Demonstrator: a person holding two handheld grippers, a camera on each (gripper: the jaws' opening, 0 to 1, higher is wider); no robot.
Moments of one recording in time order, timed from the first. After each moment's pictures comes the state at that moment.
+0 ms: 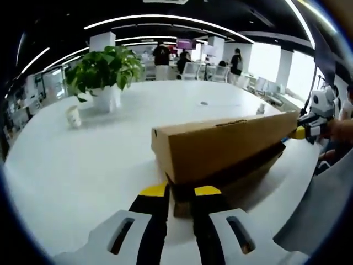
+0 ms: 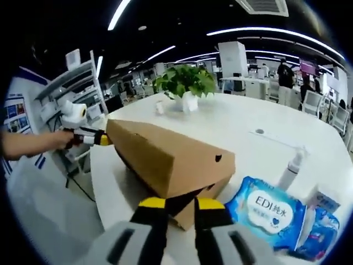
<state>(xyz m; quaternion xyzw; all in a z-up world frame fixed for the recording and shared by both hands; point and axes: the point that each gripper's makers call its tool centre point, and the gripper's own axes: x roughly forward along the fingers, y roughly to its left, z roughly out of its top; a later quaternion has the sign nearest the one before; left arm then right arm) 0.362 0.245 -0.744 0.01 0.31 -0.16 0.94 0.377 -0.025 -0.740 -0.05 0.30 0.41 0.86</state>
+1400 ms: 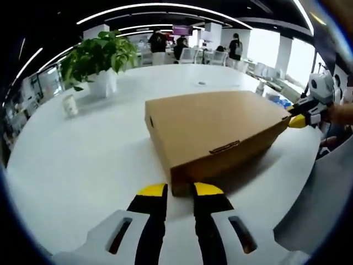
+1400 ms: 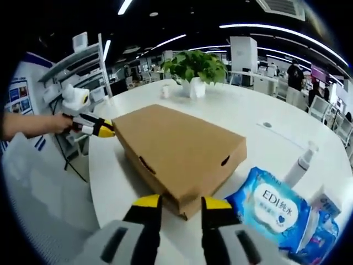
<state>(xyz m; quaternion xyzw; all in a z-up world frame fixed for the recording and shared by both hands) 0.343 0.248 -0.777 0.04 0.35 -0.17 0.92 0.372 -0.021 -0.765 -0.10 0.32 0.42 0.84</state>
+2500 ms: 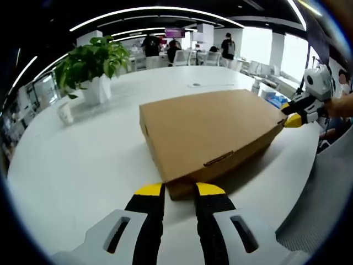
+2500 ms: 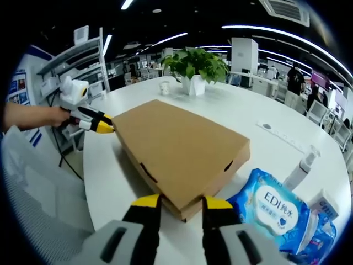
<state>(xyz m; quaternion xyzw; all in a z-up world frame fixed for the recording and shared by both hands) 0.356 0.248 -0.785 0.05 0.34 -0.19 0.92 0.374 -0.015 -0.777 -0.12 0.32 0.41 0.85</state>
